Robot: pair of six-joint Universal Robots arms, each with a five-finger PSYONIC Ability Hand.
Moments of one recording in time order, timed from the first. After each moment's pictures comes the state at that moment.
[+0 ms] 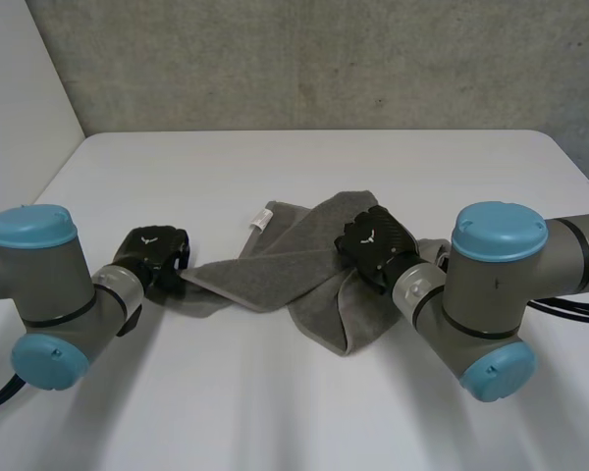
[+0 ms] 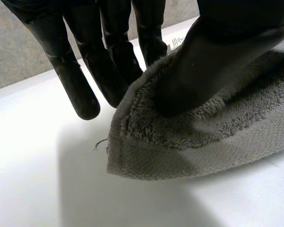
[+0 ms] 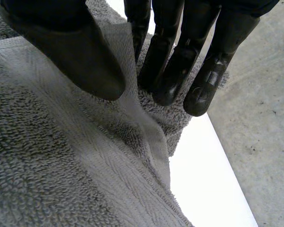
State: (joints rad) left arm 4.45 -2.20 -1.55 3.39 -1.40 3.29; right arm 2.10 -0.92 1.41 -0.23 1.40 2.35; left_hand 1.28 1.33 1.33 1.34 1.12; right_hand 1.22 1.20 1.22 1.21 1.05
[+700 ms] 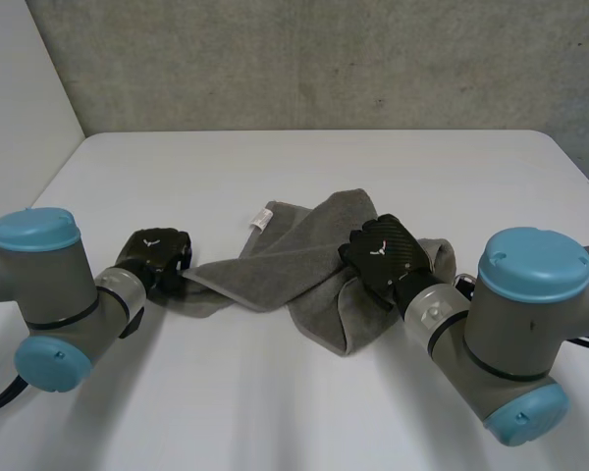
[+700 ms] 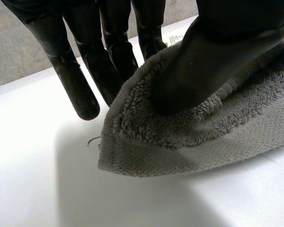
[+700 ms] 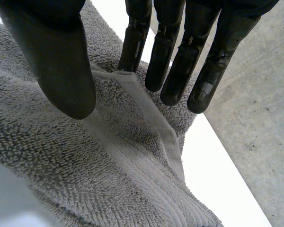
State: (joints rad) left arm 4.45 -2.21 -1.55 3.40 -1.40 3.29; right arm 2.10 -1.08 1.64 -0.34 1.40 2.47; left_hand 1.28 1.28 1.26 1.27 1.12; right_hand 0.83 0.86 0.85 0.85 0.66
